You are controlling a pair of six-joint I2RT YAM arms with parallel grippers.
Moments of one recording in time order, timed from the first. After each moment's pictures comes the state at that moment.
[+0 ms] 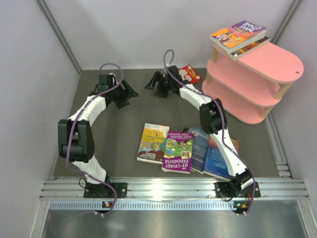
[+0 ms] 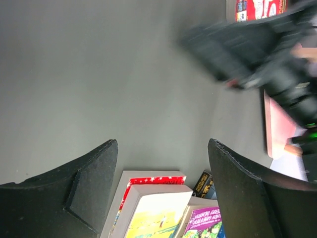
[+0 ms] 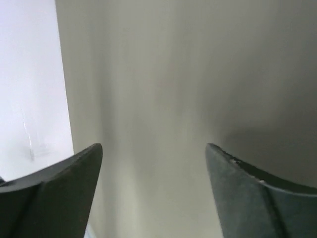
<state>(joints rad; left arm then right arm) -0.07 1.70 1.26 -0.32 0.35 -0.73 0.52 2.71 2.40 -0.28 -0.47 0.91</state>
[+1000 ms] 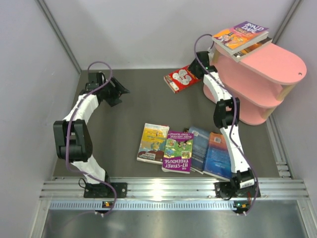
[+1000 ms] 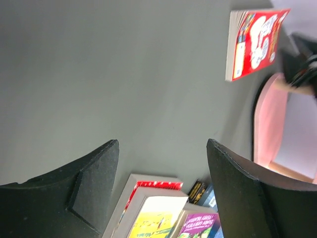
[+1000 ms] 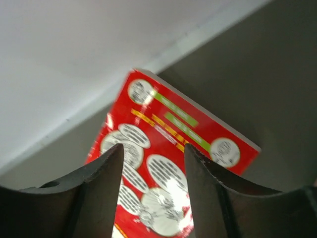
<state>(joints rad) 0.02 1.69 1.28 -0.37 0.37 -0.75 0.24 2.76 2.66 -0.47 0.20 0.81</state>
